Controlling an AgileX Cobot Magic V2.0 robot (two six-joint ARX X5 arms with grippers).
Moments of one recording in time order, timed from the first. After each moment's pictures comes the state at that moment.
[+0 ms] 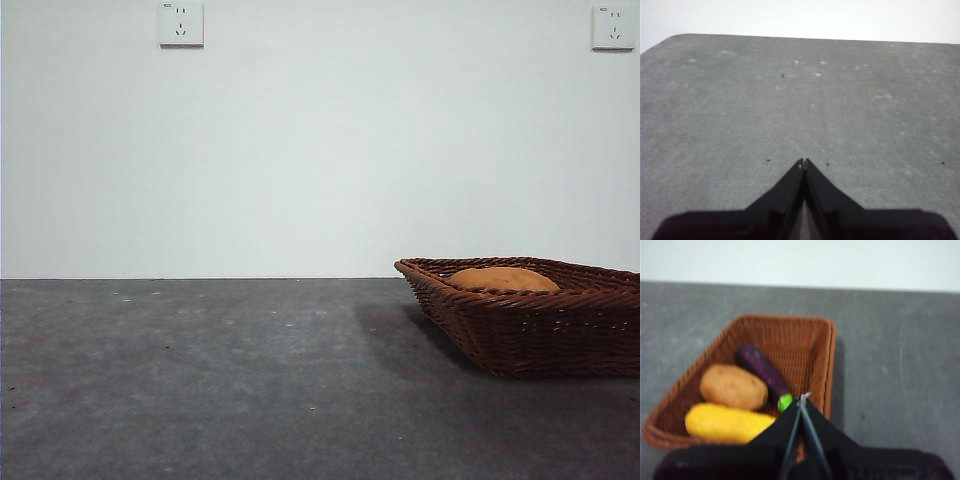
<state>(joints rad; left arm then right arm) 0.11 0.06 0.02 -0.17 0.06 -0.05 -0.05 0.14 0.24 -0.35 -0.21 -0.06</state>
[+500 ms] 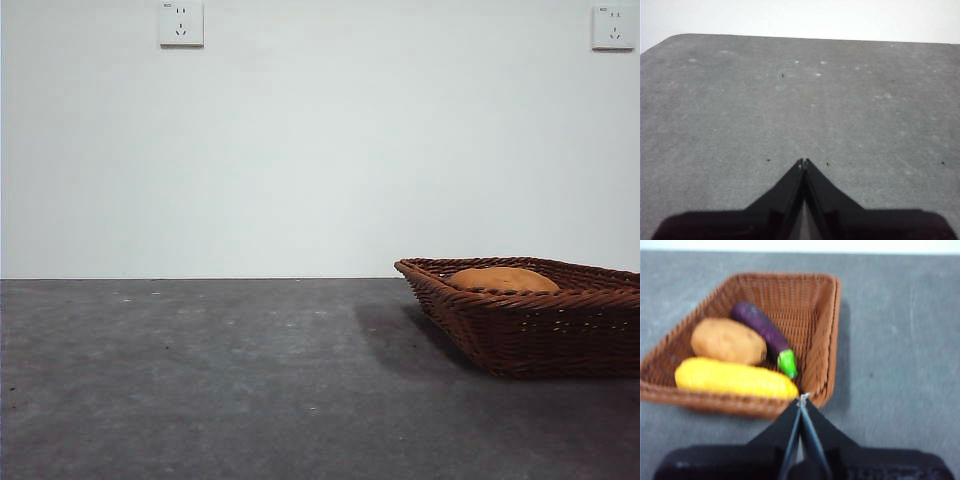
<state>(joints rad) 0.11 0.07 0.02 -0.17 0.06 -0.05 -0.05 0.01 0.10 -0.41 -0.21 -0.06</state>
